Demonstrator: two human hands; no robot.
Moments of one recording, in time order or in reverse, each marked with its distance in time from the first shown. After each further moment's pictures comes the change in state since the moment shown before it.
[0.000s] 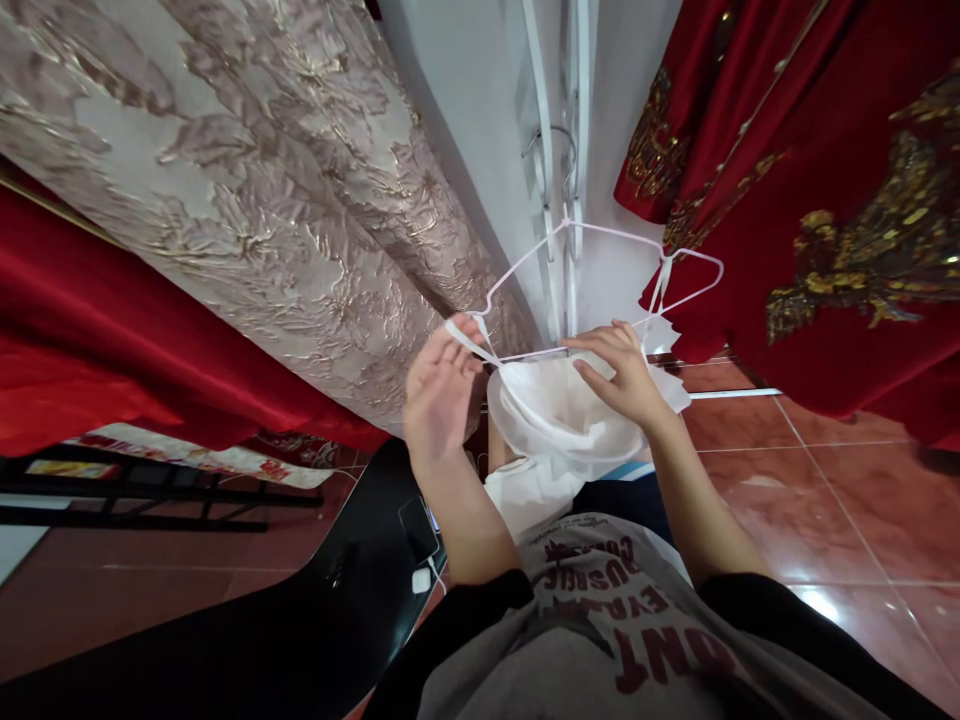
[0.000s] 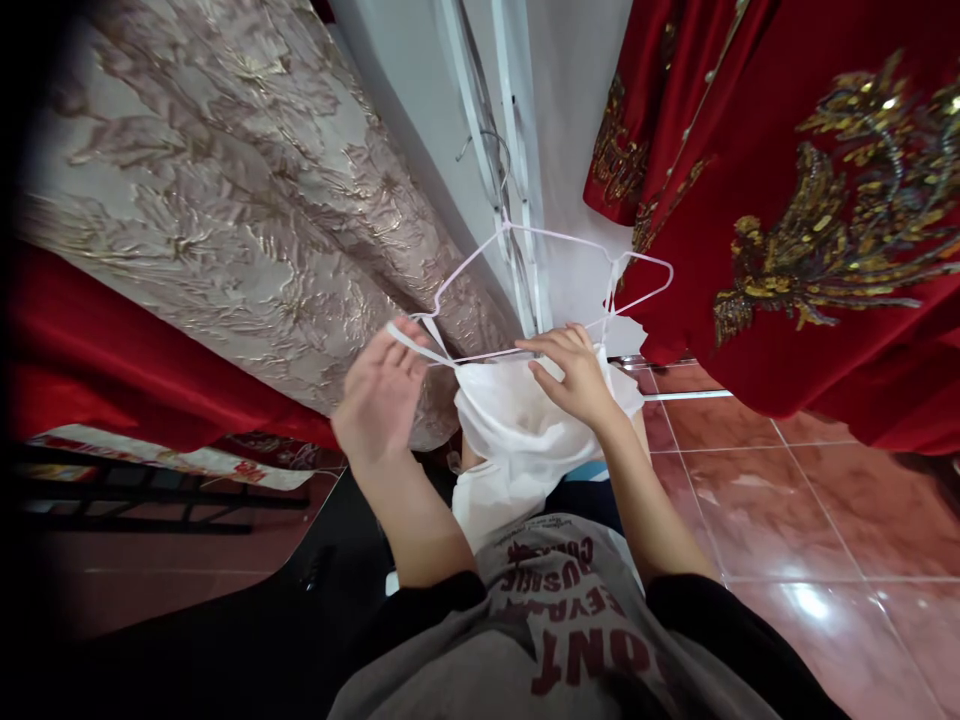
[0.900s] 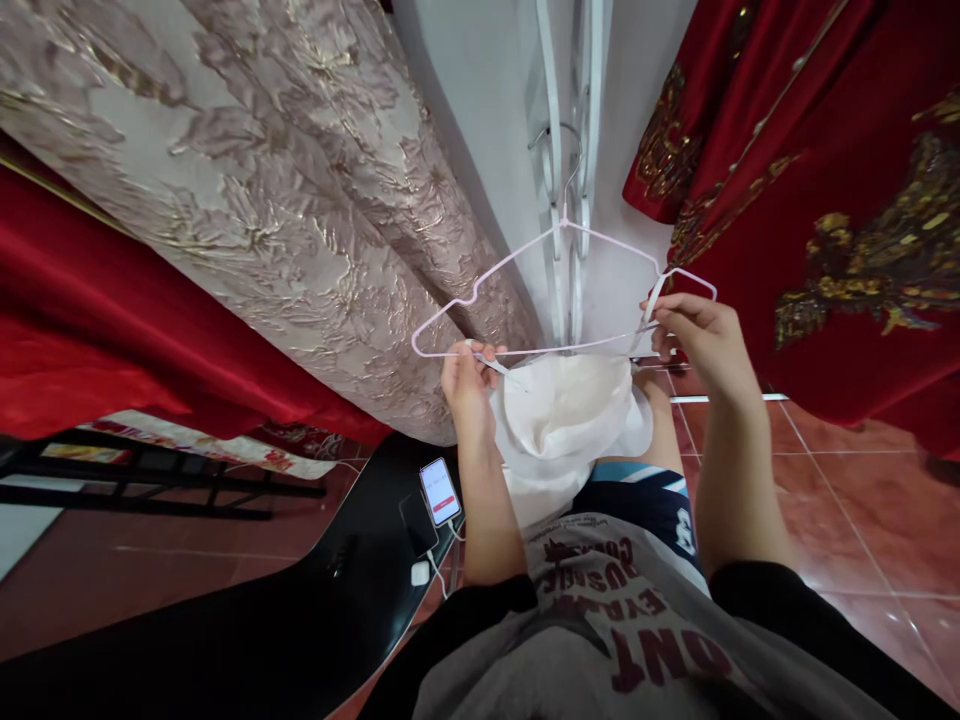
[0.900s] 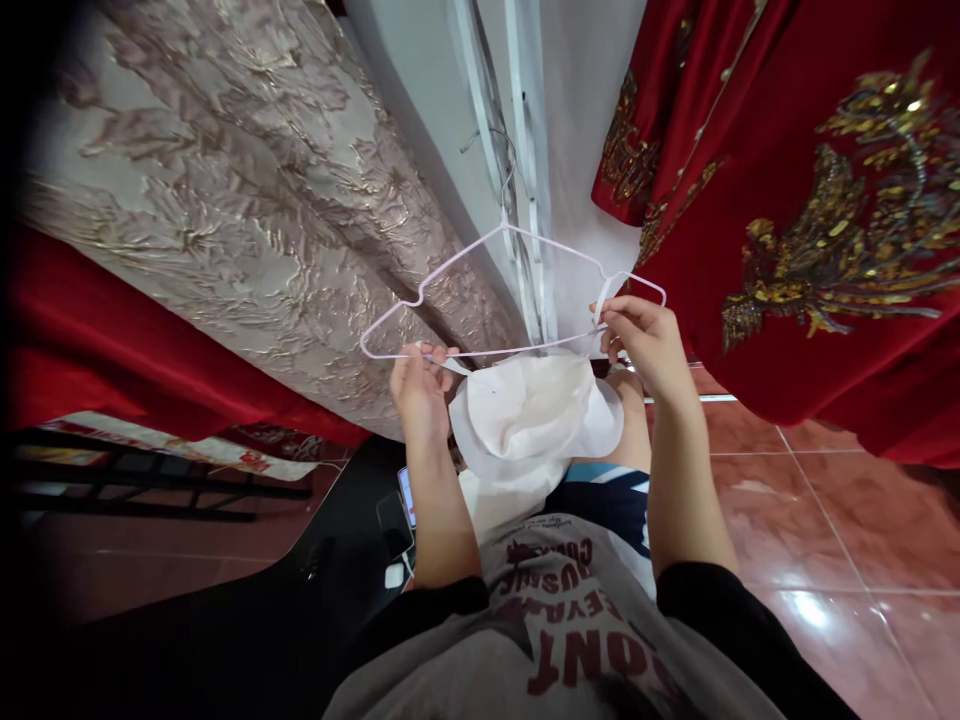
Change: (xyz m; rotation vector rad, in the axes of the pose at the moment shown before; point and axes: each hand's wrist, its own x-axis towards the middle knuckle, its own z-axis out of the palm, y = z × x) left_hand 0.005 -0.058 0.020 -0.013 0.365 0.052; right_hand 0.022 0.018 -0.066 0.618 0.246 0.567
